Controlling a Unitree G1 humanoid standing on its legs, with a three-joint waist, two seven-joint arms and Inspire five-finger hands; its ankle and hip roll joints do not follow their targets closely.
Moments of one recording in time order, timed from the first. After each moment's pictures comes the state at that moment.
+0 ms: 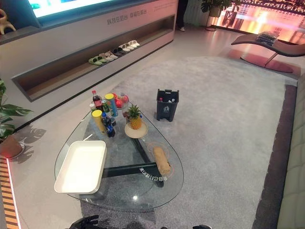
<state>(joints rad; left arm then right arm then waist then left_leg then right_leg) -0.05 0.28 -0.23 1.27 -0.23 -0.06 -0.12 -0.11 -0.30 0.23 1.32 0.01 0.13 0.01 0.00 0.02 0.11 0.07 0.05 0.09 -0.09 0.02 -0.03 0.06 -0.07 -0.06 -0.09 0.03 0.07</state>
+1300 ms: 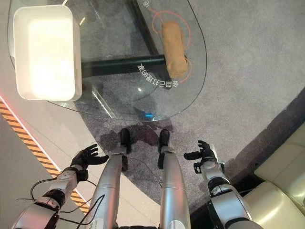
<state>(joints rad) -0.45 0.38 -0.26 1.14 -0.48 -0.13 -0.03 -0.59 -0.42 0.27 1.23 0.23 -0.03 -0.20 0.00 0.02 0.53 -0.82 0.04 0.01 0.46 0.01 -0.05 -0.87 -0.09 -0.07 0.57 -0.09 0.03</state>
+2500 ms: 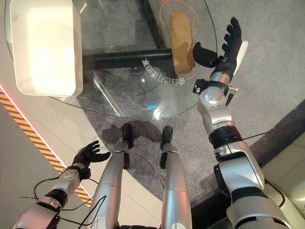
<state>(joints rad) -0.44 0.35 -0.31 1.12 -0.54 -0.18 0.01 -1.01 -0.54 0.32 0.63 0.47 -0.10 -0.64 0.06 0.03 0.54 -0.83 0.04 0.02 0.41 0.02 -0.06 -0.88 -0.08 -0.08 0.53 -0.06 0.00</state>
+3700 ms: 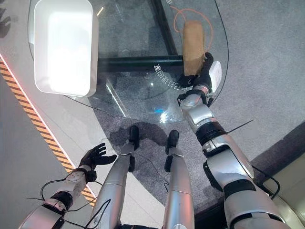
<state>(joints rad) -0.43 0.32 -0.35 1.11 -0.54 -0.18 0.01 -1.10 -0.47 0.50 0.81 0.39 0.27 -0.73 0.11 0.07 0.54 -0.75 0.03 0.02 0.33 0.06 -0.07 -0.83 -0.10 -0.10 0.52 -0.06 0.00</state>
